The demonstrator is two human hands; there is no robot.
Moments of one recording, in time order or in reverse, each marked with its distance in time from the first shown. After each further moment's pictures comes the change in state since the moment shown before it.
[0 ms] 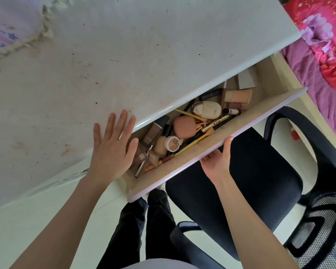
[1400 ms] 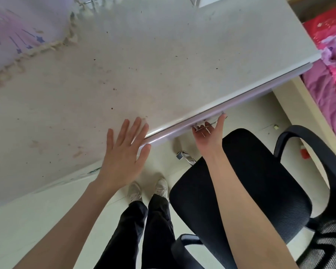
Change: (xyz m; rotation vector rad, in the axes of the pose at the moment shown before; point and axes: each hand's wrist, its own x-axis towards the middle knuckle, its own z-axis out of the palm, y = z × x) left_hand -0.002 0.003 -0.008 -0.211 -0.041 -0.076; right_hand 0.026 -0.007 0.109 0.013 -0.031 -0.058
